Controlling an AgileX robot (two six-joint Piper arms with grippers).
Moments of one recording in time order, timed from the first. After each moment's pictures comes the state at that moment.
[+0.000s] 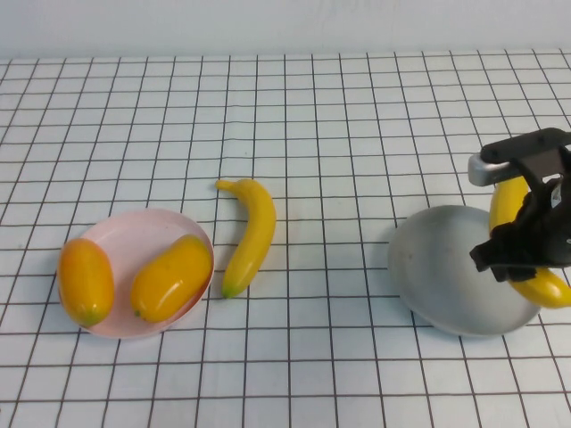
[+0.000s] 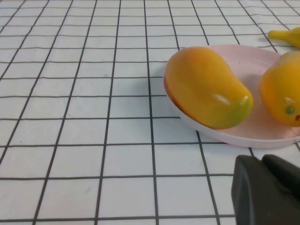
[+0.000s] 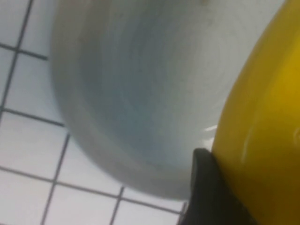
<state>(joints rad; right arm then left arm) 0.34 1.56 -1.08 -0.08 0.84 0.09 -0.04 -0.02 0.03 -0.08 0.38 0.07</state>
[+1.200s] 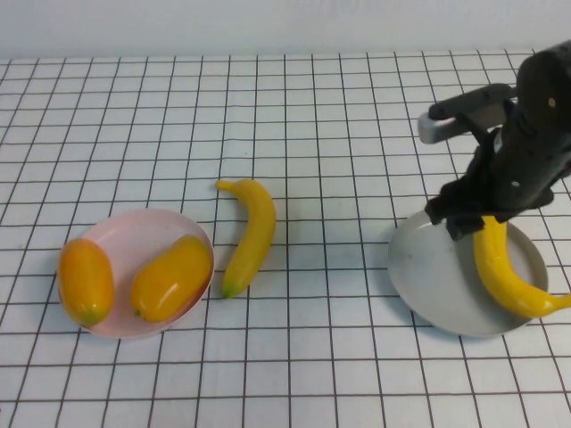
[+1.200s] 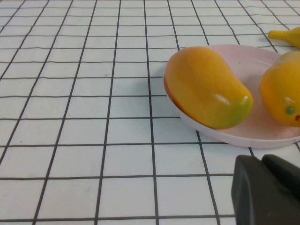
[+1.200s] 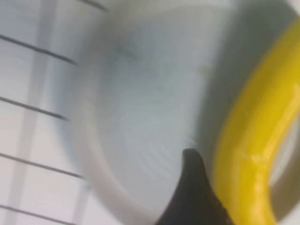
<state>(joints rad) 0.39 1.74 -1.39 -0.12 1.02 0.10 -0.04 -0.02 0.03 -0.08 0.38 0.07</state>
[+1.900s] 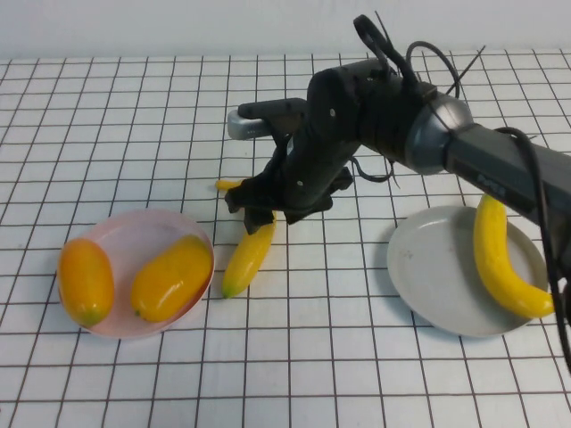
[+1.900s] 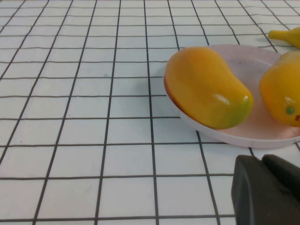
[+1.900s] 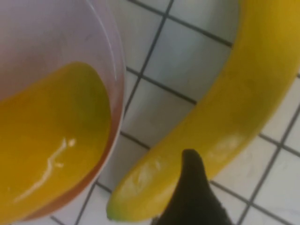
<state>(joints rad) 0.65 2.20 -1.97 0.18 0.98 0.17 -0.04 -0.02 0.03 -0.08 0.38 0.07</state>
